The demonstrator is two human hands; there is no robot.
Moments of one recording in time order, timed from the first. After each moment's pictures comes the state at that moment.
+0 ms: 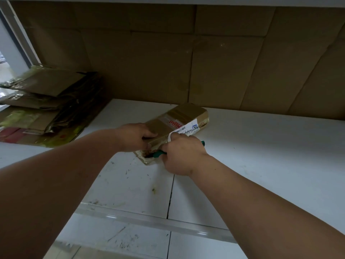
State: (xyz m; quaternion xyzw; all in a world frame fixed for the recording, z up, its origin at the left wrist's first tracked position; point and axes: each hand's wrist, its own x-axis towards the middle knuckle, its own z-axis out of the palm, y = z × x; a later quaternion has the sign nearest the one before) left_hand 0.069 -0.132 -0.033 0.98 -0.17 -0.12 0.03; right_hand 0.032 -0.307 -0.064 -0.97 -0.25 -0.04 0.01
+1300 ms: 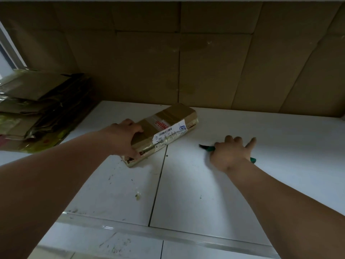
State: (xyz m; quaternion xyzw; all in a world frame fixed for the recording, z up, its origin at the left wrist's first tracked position) left_hand 0.090 -0.140 -0.044 0.98 -0.14 -0.10 -0.02; right_hand 0.065 -0.449 -0.101 -0.99 0.07 0.04 -0.06
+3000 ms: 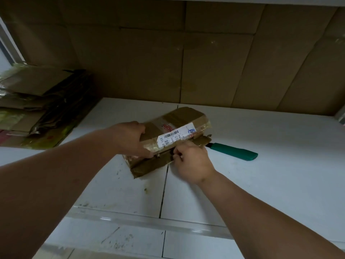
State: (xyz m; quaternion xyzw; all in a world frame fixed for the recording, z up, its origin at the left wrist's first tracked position) left_hand 0.072 -0.141 -0.041 0.99 -0.13 -0.10 -0.02; right_hand 0.029 -0.352 -0.115 -0.96 -0.14 -0.07 0.24
